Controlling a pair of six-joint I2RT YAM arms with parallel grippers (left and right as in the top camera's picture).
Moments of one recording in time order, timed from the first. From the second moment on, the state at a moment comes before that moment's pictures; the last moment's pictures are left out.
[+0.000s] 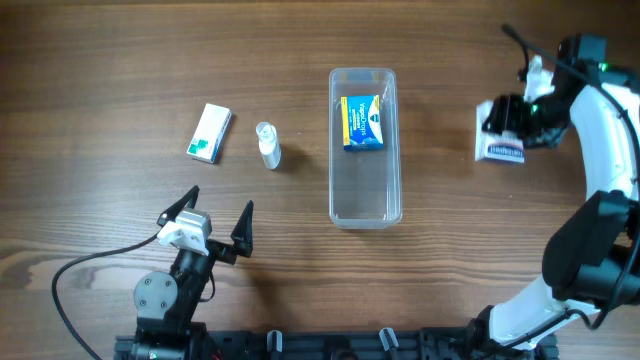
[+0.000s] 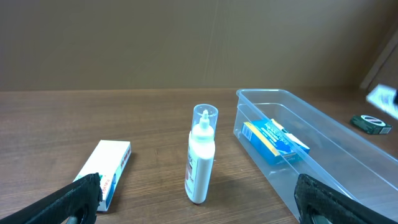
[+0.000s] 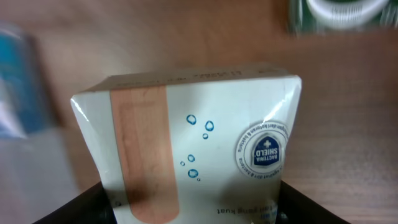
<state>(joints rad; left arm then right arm) -0.11 0.01 0.01 -0.05 0.21 -0.11 -0.24 1.85 1.57 -1.12 -0.20 -0.05</state>
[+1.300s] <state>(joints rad) -0.11 0.01 0.01 -0.05 0.21 -0.11 0.47 2.03 1.83 -1.07 0.10 0.45</state>
